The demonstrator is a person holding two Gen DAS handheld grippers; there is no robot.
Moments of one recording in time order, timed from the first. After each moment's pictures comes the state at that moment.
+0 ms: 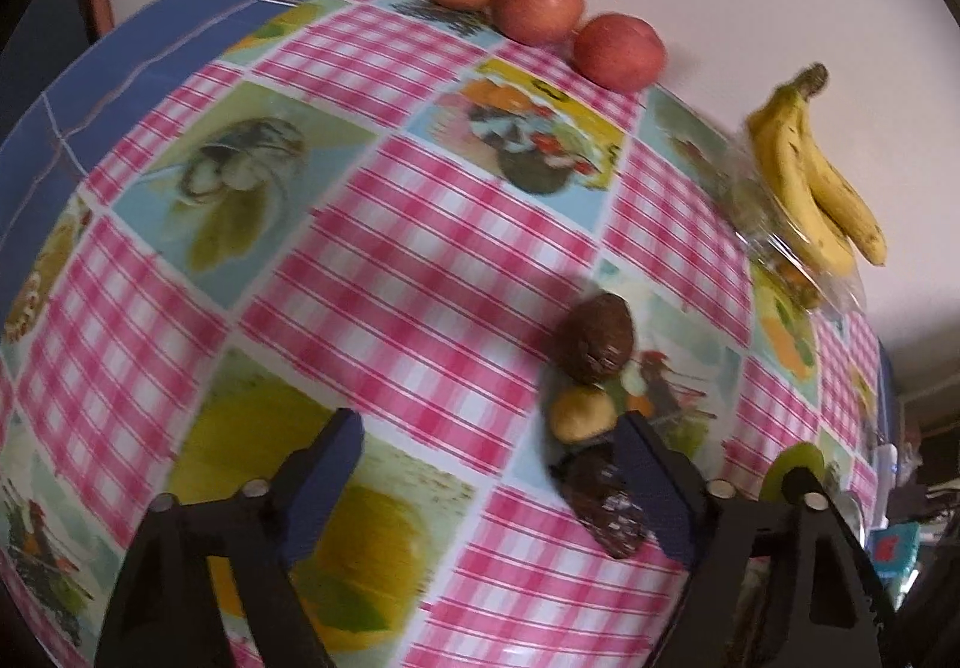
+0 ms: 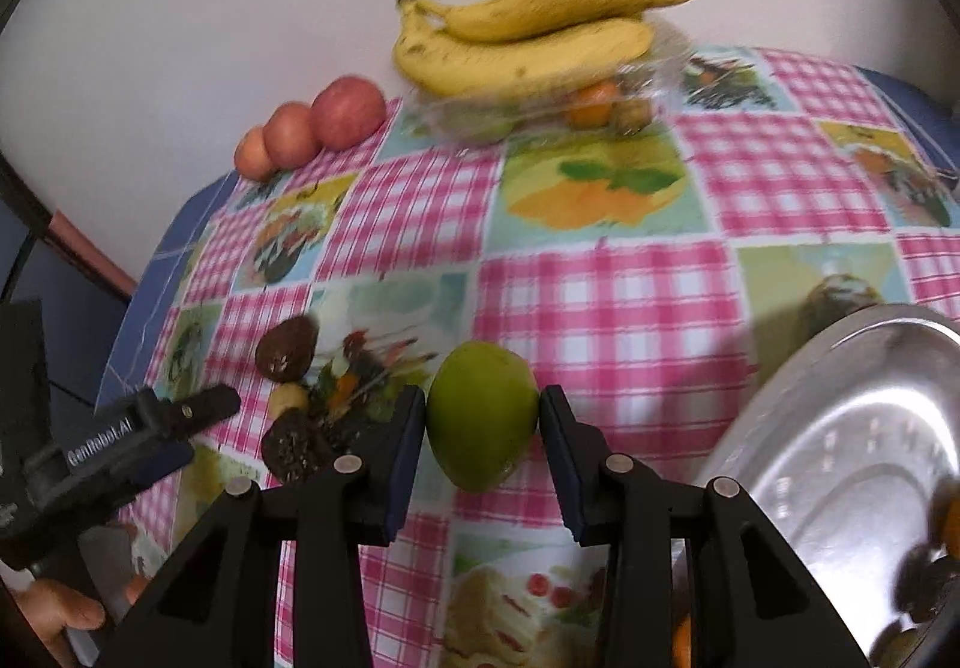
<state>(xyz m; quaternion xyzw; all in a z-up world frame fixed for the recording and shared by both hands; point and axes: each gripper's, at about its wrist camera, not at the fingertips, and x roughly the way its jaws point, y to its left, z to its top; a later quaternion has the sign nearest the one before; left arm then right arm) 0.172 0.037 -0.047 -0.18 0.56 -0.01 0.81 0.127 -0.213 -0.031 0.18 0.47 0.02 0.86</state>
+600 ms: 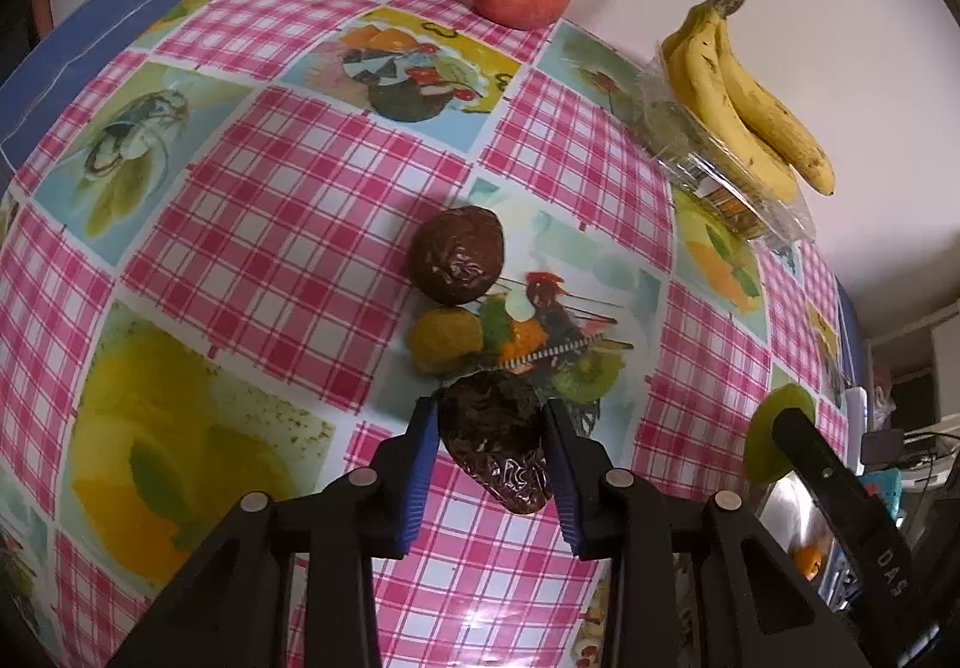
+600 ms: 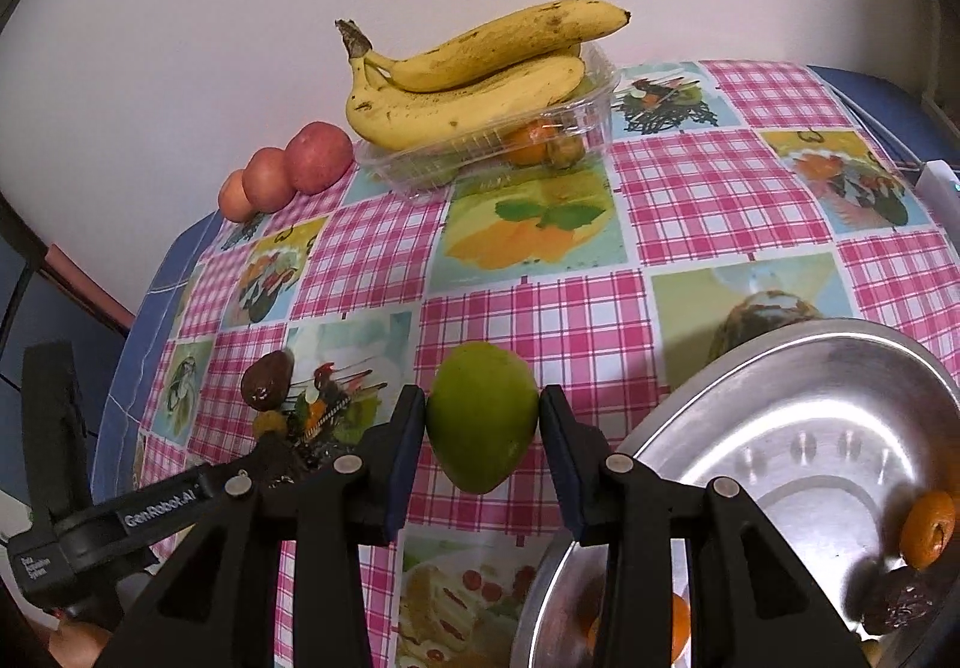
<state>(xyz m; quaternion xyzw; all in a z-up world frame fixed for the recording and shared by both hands) 0.160 -0.008 -0.050 -0.17 0.57 -0.07 0.80 0.115 -0.244 -0.018 0.20 0.45 0.01 0.87</state>
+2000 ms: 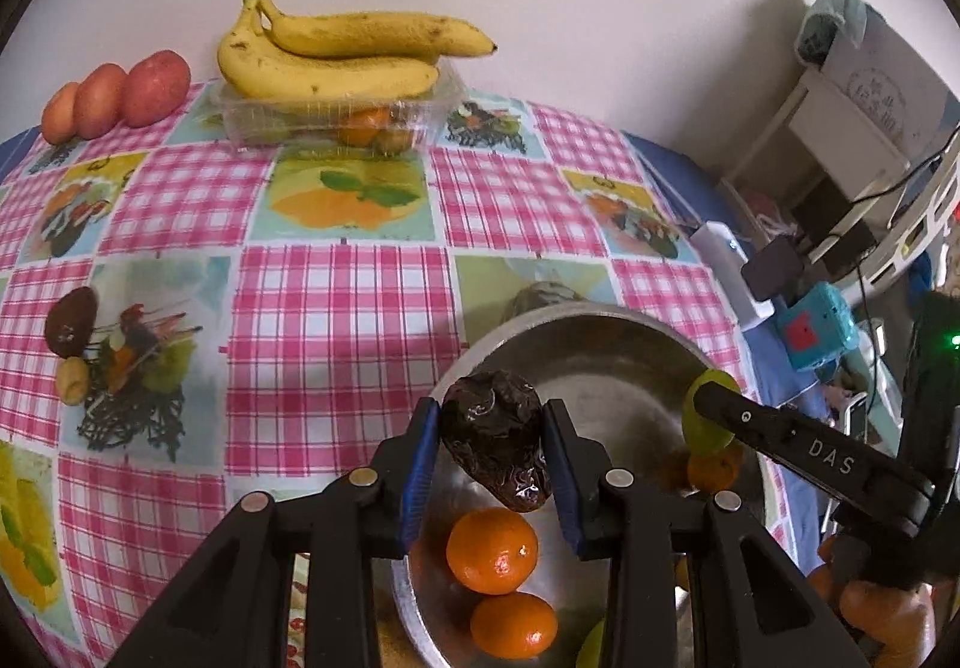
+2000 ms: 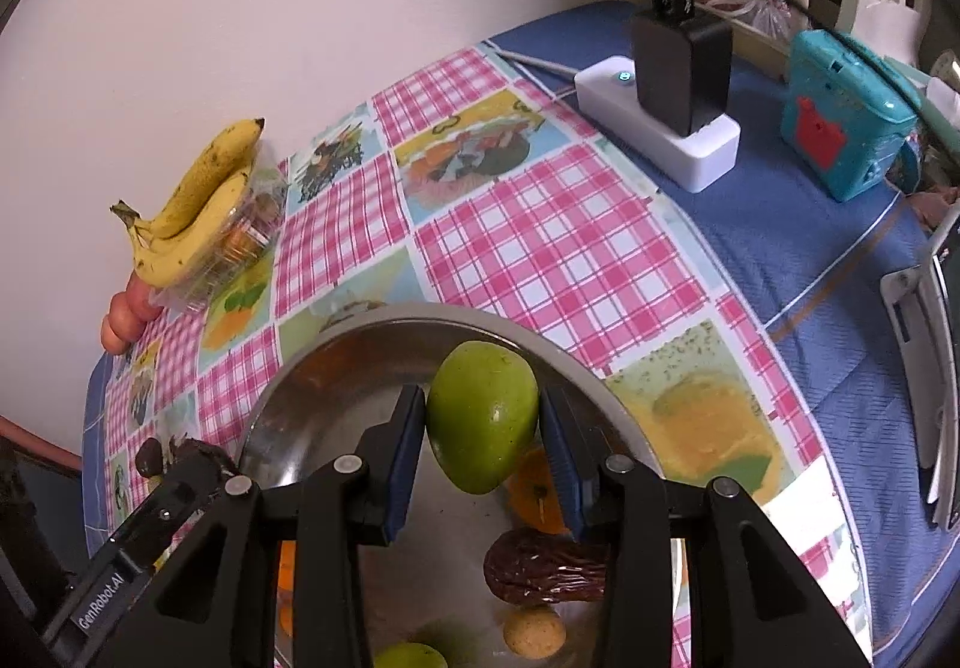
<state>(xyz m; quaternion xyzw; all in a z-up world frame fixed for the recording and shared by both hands) 0.106 -0.192 -0.018 -0.03 0.50 -0.27 0.82 0.015 -0.404 -0.020 0.30 0.45 -0.17 0.82</state>
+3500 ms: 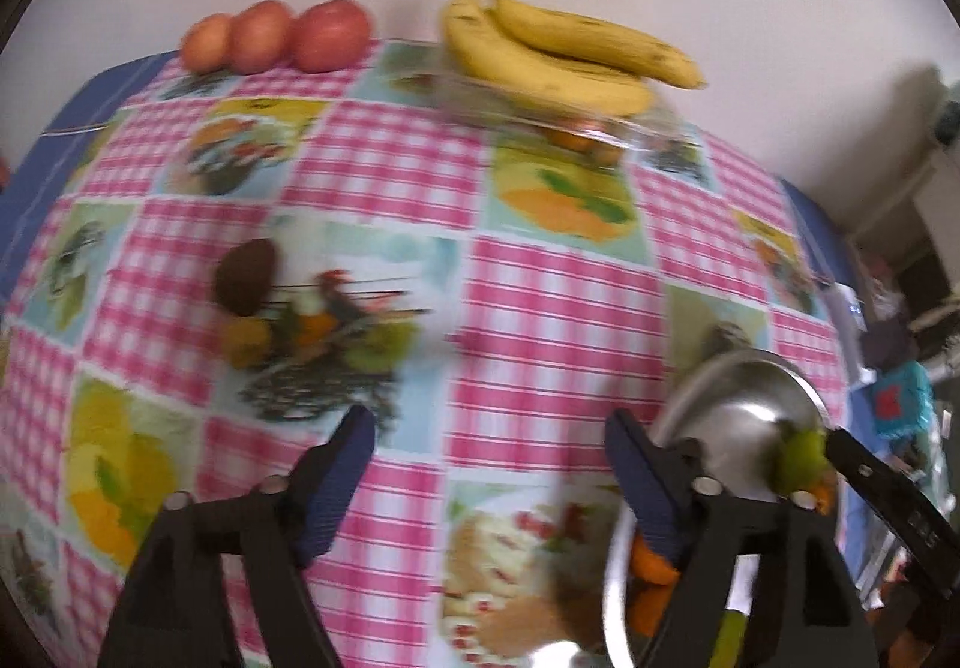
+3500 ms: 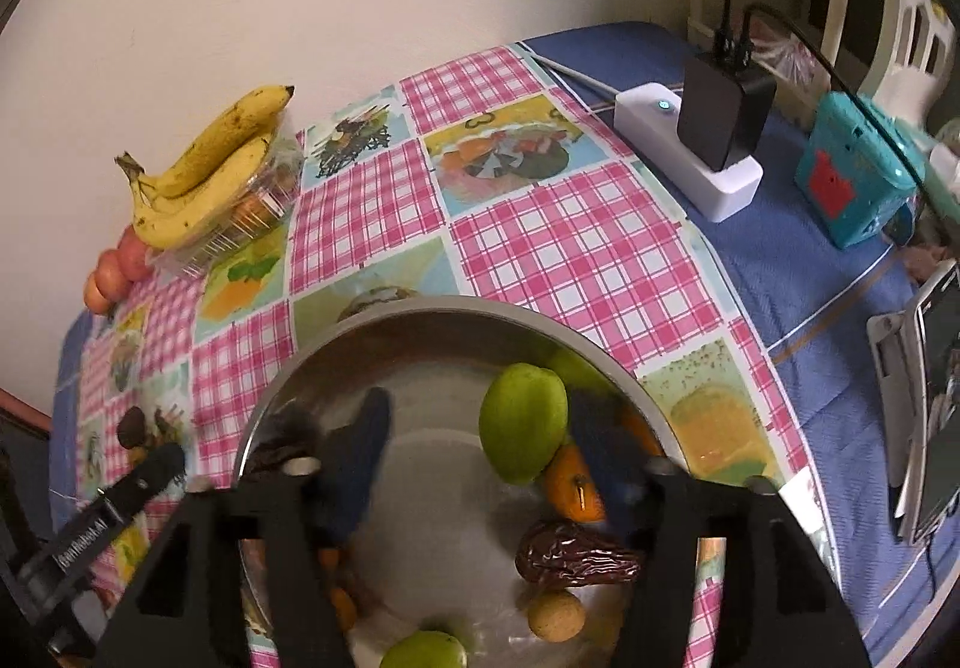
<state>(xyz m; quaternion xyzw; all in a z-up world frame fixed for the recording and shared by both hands) 0.138 -0.112 -0.015 -0.05 0.55 -0.10 0.83 0.031 -0.376 -0.001 0.23 0.48 -0.17 0.83</state>
